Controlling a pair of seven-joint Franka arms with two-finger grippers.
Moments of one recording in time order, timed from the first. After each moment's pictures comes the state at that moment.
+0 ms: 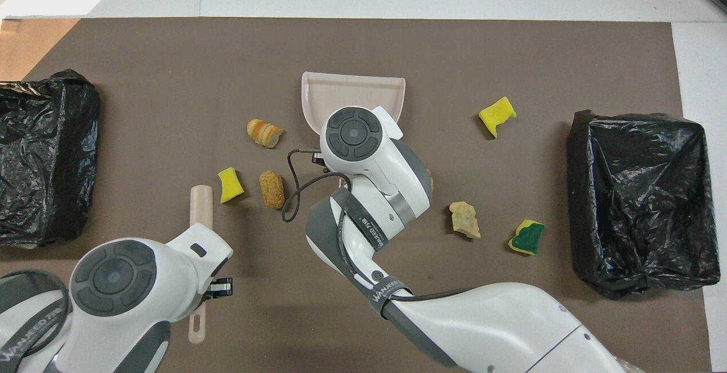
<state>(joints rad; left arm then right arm) -0.50 -0.37 0.05 -2.39 0.09 1.80 -0.54 0.56 0.59 0.07 -1.48 -0.04 2.13 0.78</state>
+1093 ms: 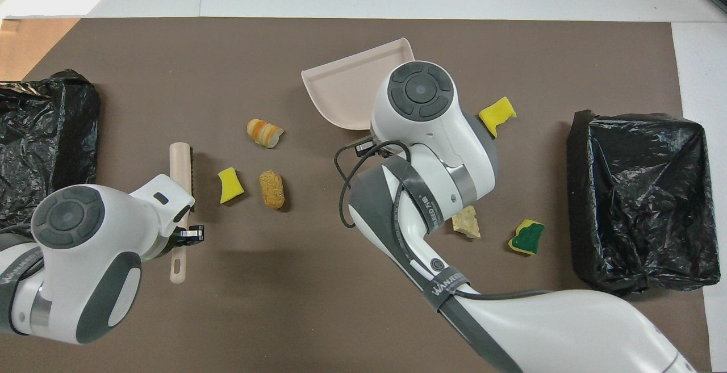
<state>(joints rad) -0.30 -0.19 0.03 -2.39 0.08 2.10 -0.35 0.44 0.45 0.06 -1.47 -0.04 1.96 0.17</state>
